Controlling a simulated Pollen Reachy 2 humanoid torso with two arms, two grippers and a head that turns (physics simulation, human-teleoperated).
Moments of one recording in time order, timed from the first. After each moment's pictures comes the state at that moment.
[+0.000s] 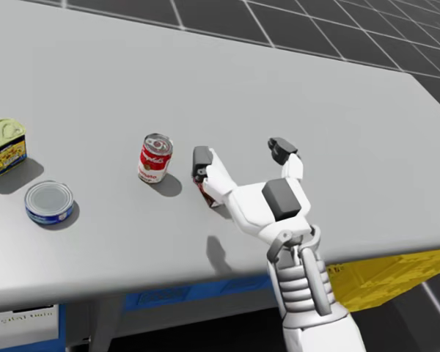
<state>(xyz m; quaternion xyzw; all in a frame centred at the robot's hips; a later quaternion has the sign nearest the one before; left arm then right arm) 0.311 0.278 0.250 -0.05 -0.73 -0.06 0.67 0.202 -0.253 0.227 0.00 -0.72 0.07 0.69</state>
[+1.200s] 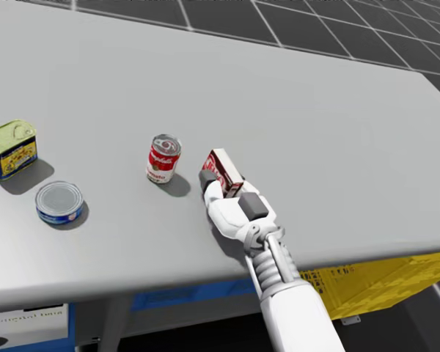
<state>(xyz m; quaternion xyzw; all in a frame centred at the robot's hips) 0.308 0.276 0.252 -0.05 -0.74 -0.06 0.67 0.260 -0.268 0.130 0.07 -0.64 0.02 0.77</state>
